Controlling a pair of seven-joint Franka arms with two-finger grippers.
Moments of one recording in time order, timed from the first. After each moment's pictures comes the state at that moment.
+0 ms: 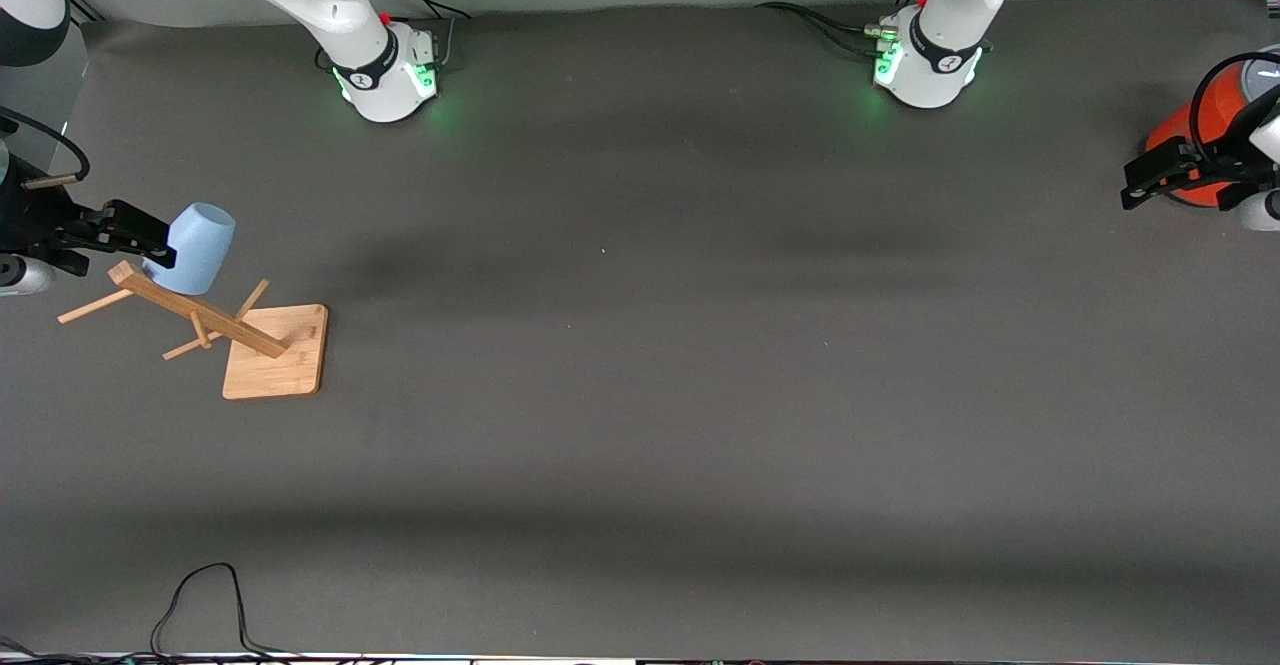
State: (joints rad) left arm 0.37 -0.08 -0.33 -1.68 -0.01 1.55 0.09; right arm 0.05 0.04 -0.07 -1.57 -0.03 1.60 -0.08
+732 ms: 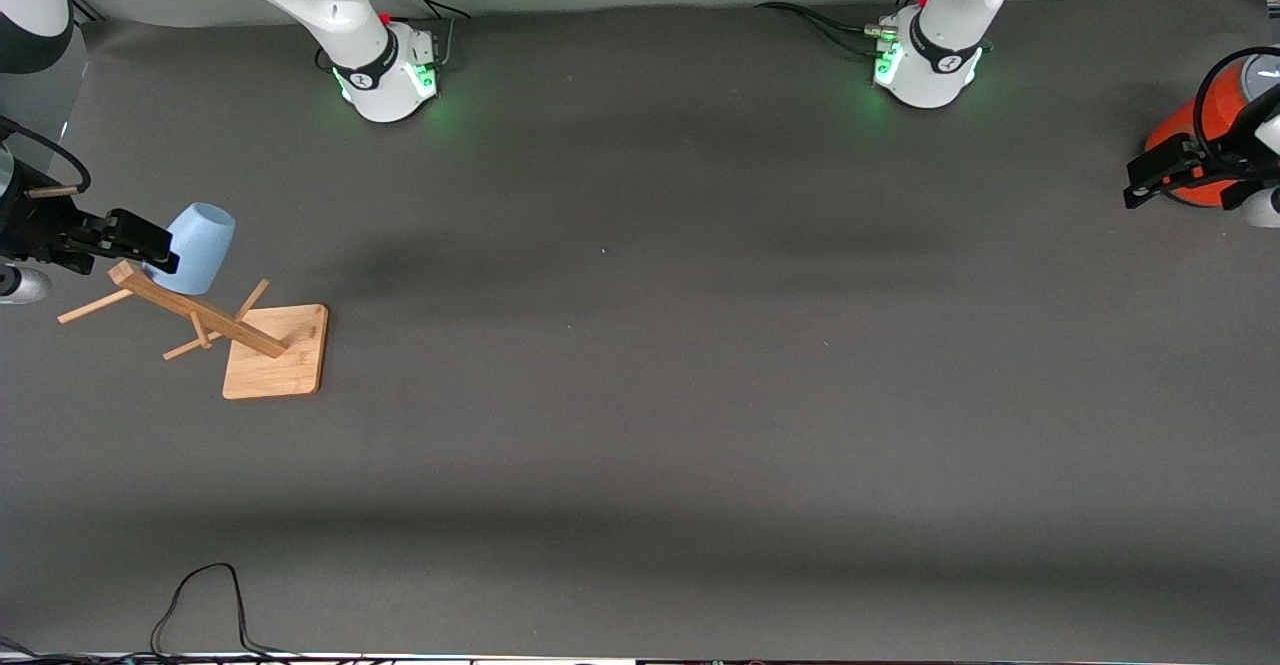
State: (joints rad) left arm 0.37 -0.08 -0.33 -1.67 -0.01 1.54 0.09; right arm 0.05 0.04 -0.07 -1.57 -0.03 1.59 0.03
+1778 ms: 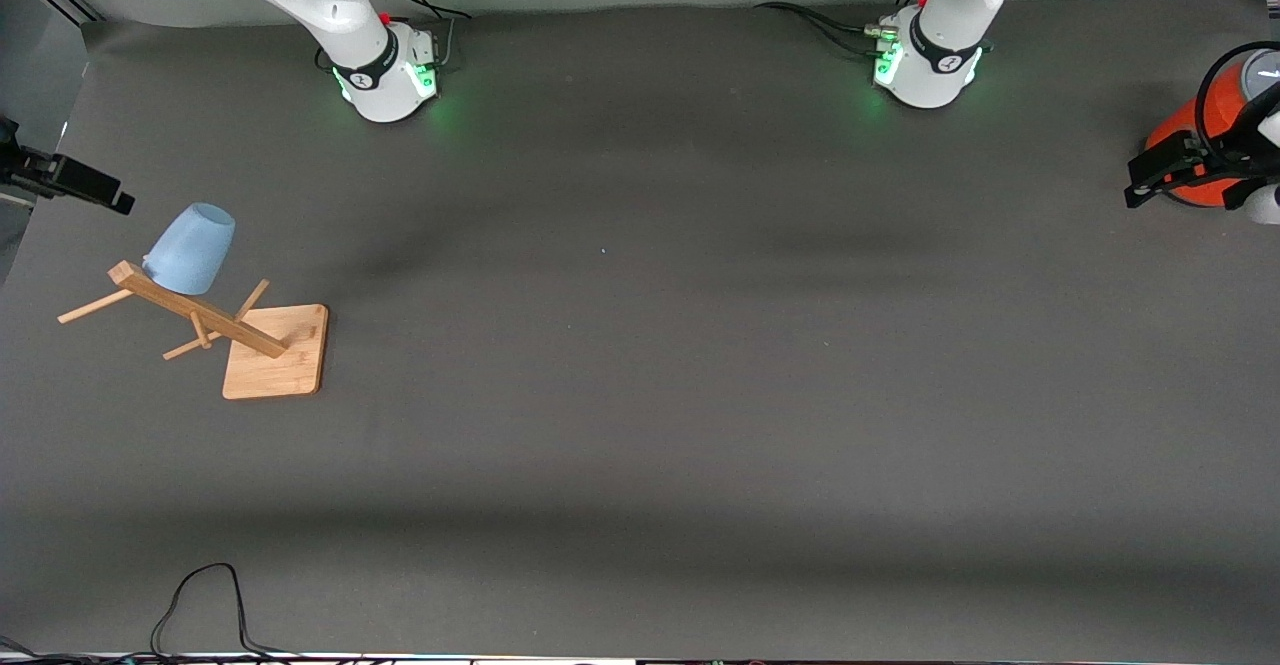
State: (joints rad) left arm 0.37 -0.08 -0.34 -1.65 -0.01 1.54 0.09; right arm 0.05 -0.12 -0.19 -1.70 -0.03 1.47 0.17
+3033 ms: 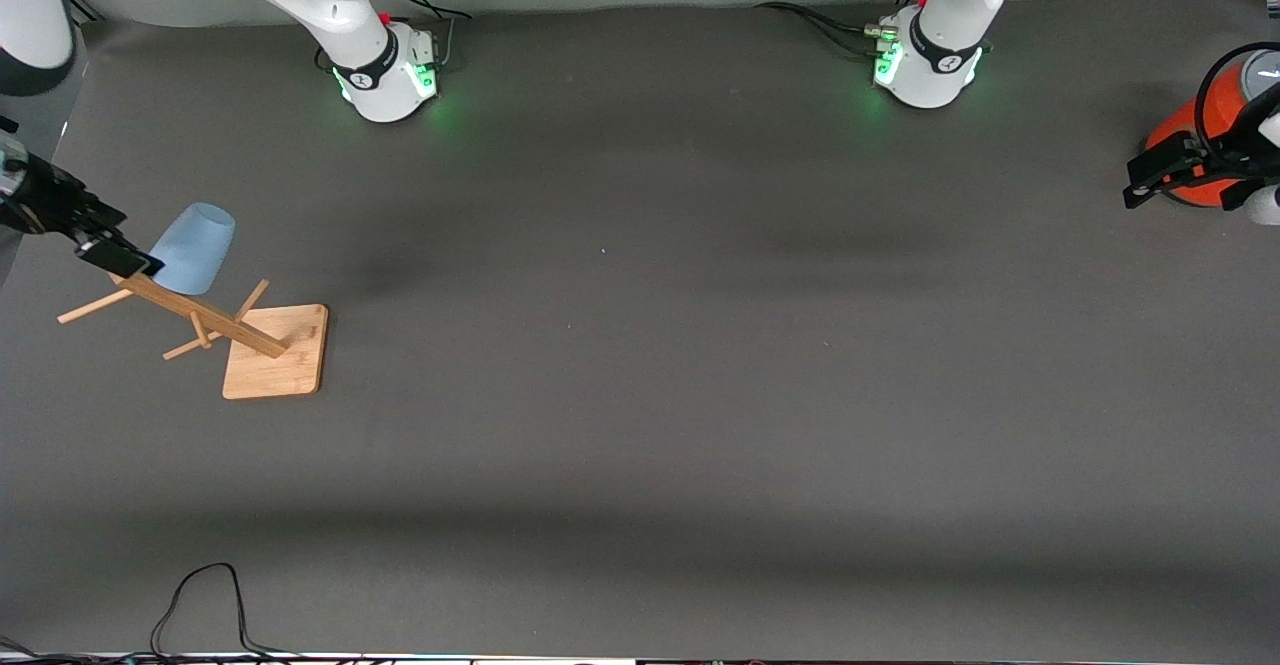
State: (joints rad) left arm 0.37 -0.08 -0.34 -1.65 -0.02 1.54 0.09; right arm 0.05 -0.12 -0.22 -2.00 -0.01 1.83 0.65
